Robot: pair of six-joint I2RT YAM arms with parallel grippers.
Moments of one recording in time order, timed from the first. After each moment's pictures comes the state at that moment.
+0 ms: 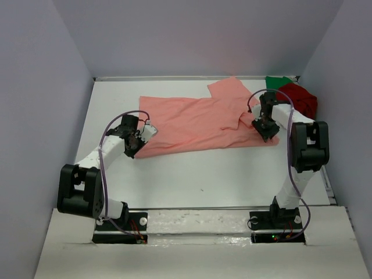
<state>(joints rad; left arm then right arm) -0.19 1.39 0.81 -0.60 -0.06 0.61 0.03 1.91 1.33 -0.78 0.17 -0.48</state>
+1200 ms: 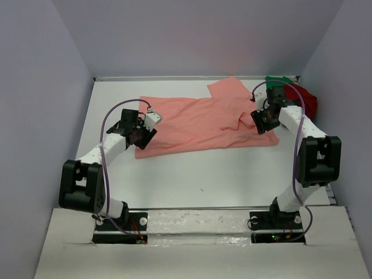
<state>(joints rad) -0.19 1.43 0.86 -0.34 0.15 0.51 0.03 1.69 1.31 -0.74 -0.06 -0.40</state>
